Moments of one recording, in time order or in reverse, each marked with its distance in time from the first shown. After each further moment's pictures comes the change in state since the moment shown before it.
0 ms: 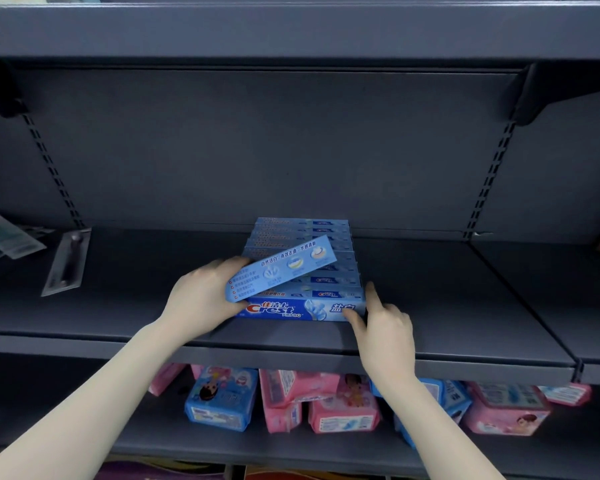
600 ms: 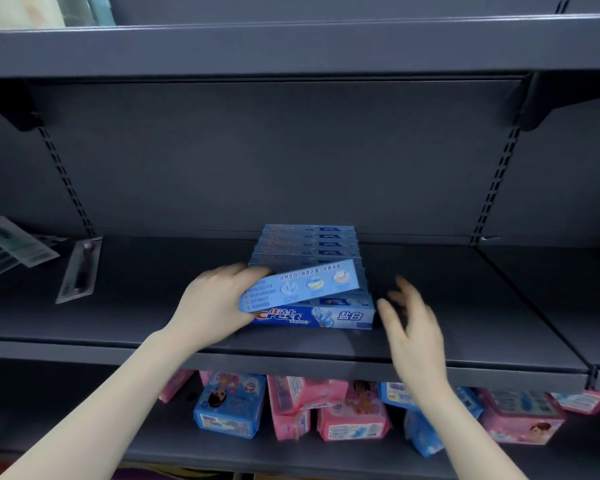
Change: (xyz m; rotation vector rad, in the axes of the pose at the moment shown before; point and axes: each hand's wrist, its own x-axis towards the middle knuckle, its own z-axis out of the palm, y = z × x) left_hand -0.005 0.009 -0.012 0.148 0.089 0.210; right_hand -0.002 0.009 -0.028 0.471 0.035 0.070
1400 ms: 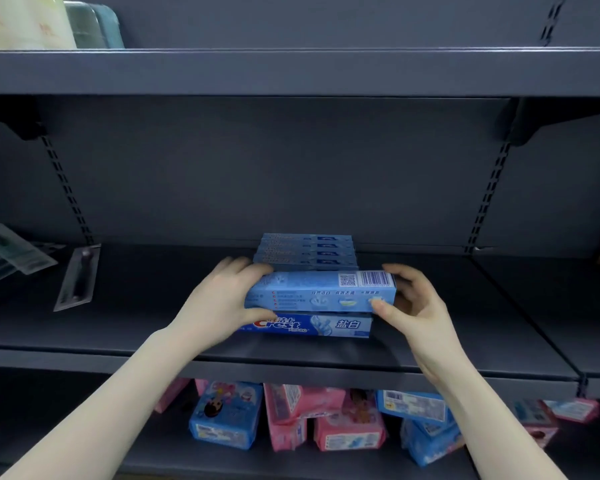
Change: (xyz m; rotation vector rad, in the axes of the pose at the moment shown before) left_hand 0.007 0.009 -0.014 -0.148 -0.013 -0.025; right_hand 0.022 -0.028 -0.031 0.662 -0.276 0.099
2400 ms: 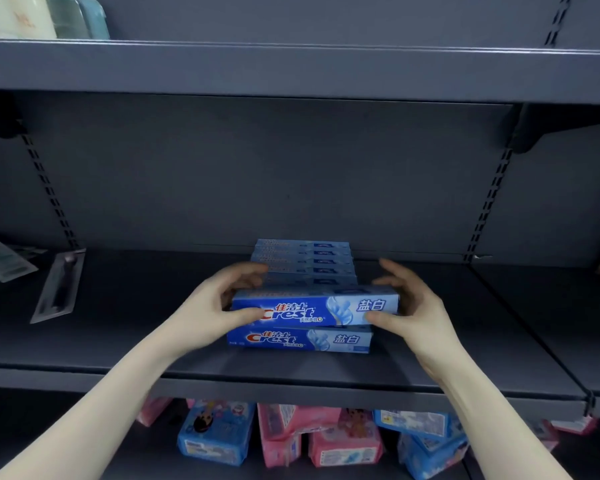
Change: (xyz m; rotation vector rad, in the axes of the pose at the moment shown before) left_hand 0.006 -0.017 0.005 -0.761 -0.116 -0.168; right_hand 0.028 0.005 -0.006 -0.188 -0.001 0.024
